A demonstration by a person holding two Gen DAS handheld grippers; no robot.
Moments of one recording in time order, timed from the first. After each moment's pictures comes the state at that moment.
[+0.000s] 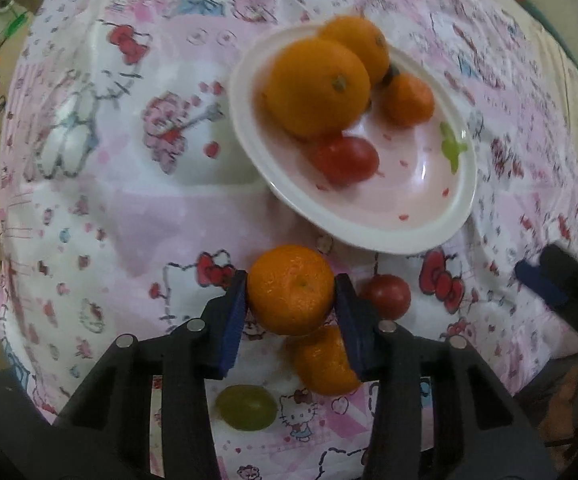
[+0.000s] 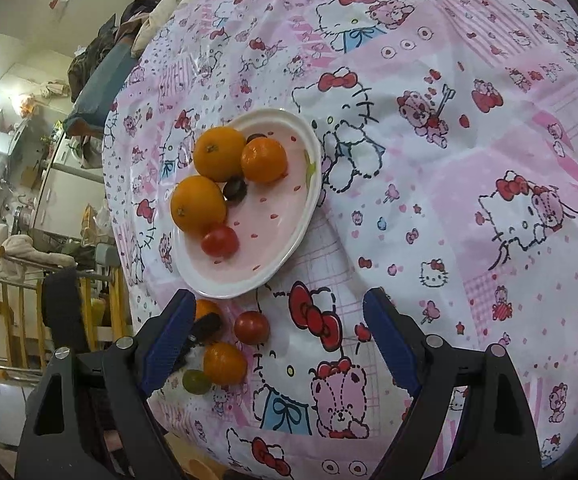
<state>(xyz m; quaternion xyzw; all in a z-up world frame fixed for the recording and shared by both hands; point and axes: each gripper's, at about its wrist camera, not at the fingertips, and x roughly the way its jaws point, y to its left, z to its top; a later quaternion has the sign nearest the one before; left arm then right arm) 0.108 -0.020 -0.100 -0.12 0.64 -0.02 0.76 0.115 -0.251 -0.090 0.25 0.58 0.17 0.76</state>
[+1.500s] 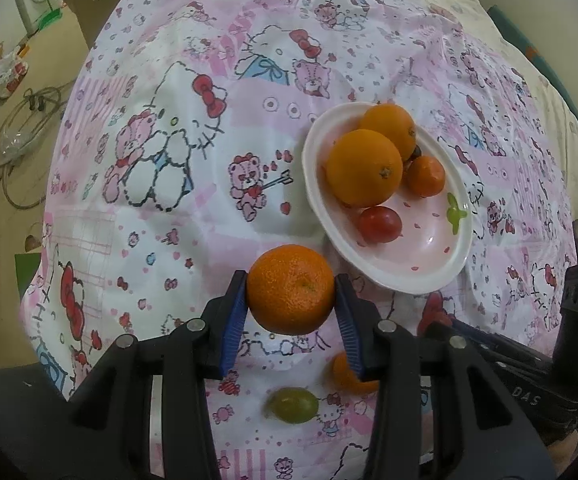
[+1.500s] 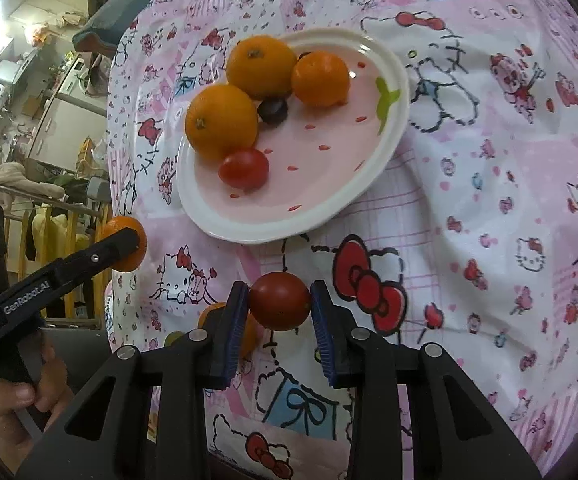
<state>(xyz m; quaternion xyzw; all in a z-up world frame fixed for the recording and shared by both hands) 0.100 0.021 -0.064 -0.15 0.58 0.02 0.80 0.110 -0.199 -0.115 0.17 0.62 0.22 0.74</state>
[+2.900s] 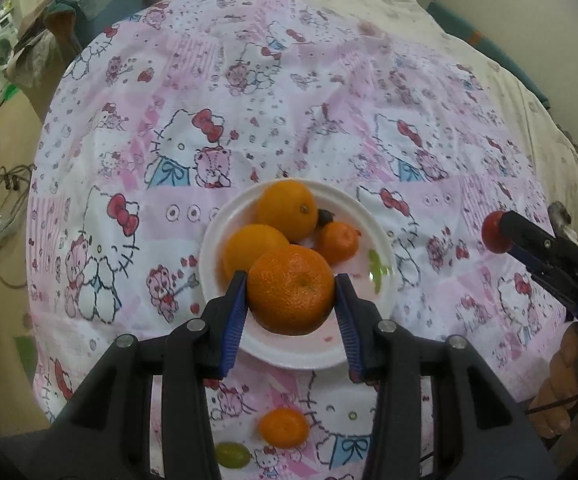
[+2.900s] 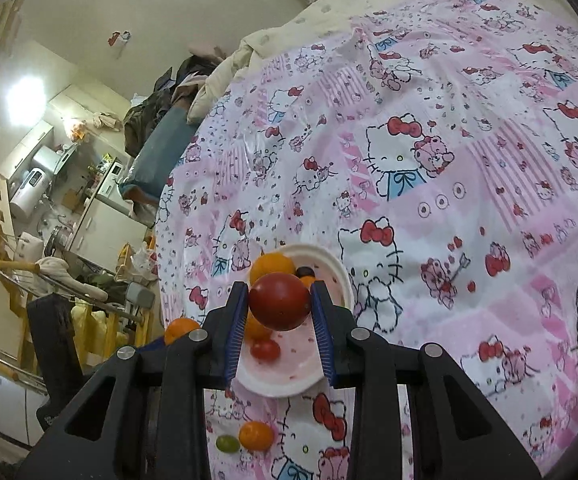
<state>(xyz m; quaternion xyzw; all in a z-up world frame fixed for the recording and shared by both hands) 0.158 -0.040 -0.010 -0.08 0.53 -0.04 0.84 0.177 -0.290 -0.017 0.27 0.46 0.22 0.82</state>
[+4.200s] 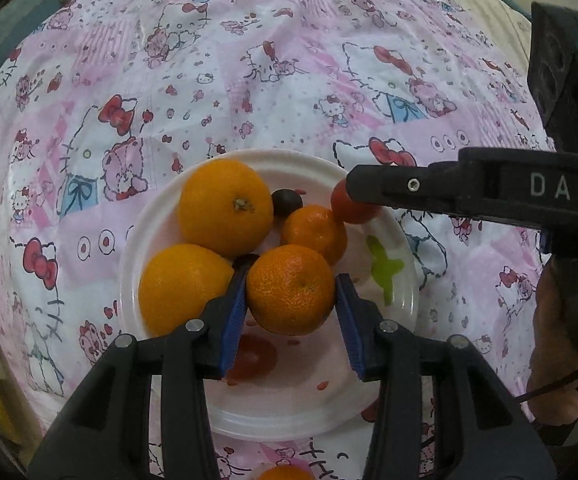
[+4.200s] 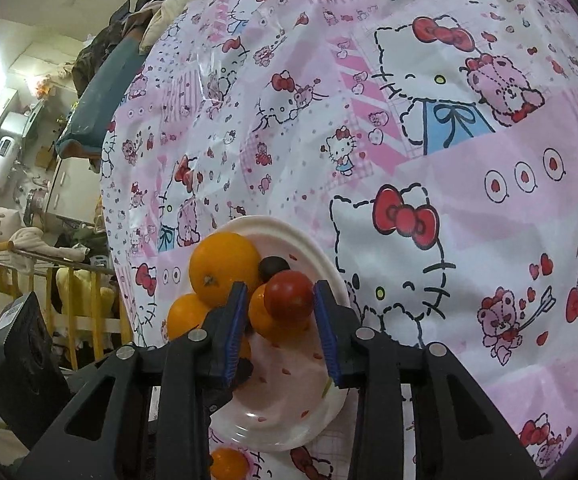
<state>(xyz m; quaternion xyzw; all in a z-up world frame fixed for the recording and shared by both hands) 0.207 -0.099 -0.081 0.01 0.58 -0.10 0.81 0.264 -0.239 -0.106 0.23 0.58 0.23 0.75</state>
